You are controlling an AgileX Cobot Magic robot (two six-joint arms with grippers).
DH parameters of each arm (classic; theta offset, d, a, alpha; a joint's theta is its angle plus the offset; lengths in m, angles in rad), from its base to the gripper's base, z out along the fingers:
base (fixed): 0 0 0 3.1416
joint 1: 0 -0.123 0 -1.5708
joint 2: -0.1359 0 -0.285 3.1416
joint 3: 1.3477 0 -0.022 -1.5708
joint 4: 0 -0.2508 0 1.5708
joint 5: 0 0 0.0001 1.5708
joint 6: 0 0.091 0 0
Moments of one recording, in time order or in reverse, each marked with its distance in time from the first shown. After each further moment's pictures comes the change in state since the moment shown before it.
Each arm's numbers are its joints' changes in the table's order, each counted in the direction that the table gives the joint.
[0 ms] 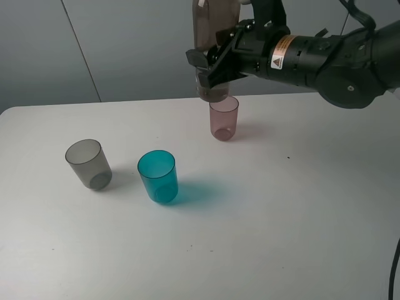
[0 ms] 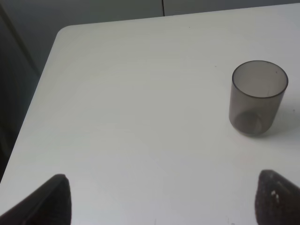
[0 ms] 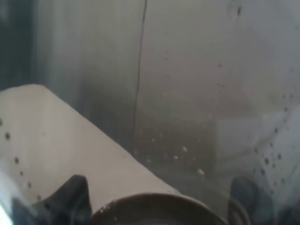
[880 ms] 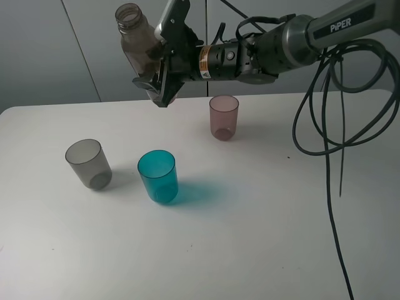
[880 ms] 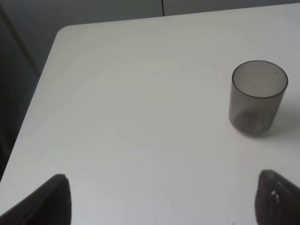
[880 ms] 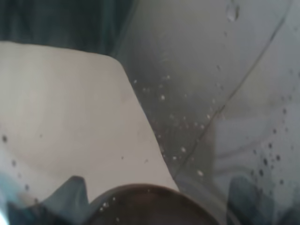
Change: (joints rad) left arm 0.000 0.000 0.000 0.000 0.000 0.000; right arm -0.035 -0.490 -0.578 0.600 -0.049 0.142
